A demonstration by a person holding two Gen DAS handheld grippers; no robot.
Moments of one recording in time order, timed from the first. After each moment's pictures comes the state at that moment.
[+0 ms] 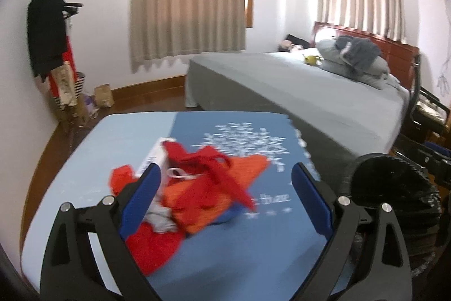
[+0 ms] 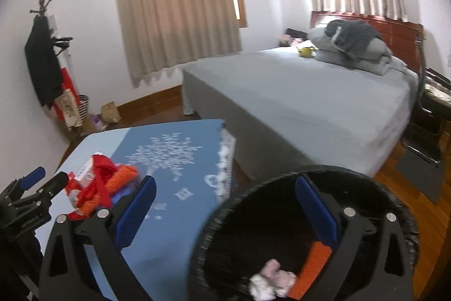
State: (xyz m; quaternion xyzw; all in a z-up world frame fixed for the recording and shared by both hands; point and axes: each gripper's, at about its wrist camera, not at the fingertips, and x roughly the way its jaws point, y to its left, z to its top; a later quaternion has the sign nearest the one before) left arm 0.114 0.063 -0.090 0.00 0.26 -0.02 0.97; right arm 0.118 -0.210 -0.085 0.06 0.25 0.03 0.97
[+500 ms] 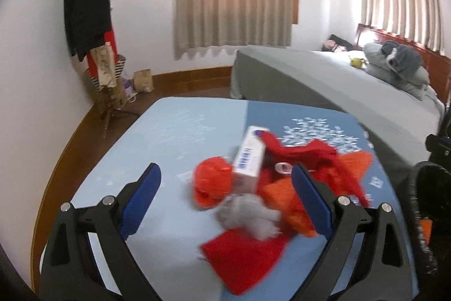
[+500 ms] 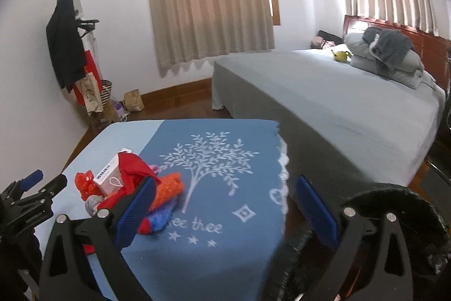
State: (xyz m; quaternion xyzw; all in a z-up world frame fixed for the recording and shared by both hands) left arm 0.139 0.173 -0.114 -0.02 0.27 0.08 0.96; right arm 0.174 -0.120 -0.098 0.03 0.26 0.09 0.96
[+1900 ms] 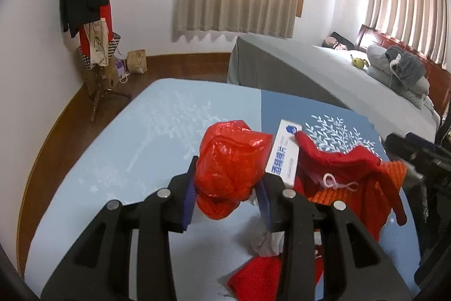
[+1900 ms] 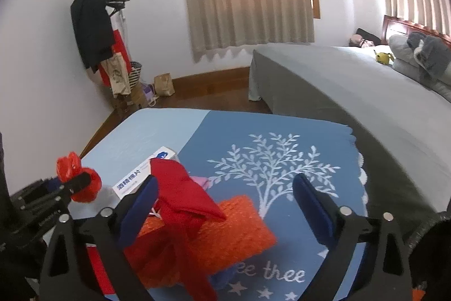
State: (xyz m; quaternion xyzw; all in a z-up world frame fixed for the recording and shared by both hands) left arm 0.188 0.217 -0.136 -0.06 0.30 0.05 0.95; right arm 0.247 -0.023 -0.124 0.00 0.28 0.17 0.94
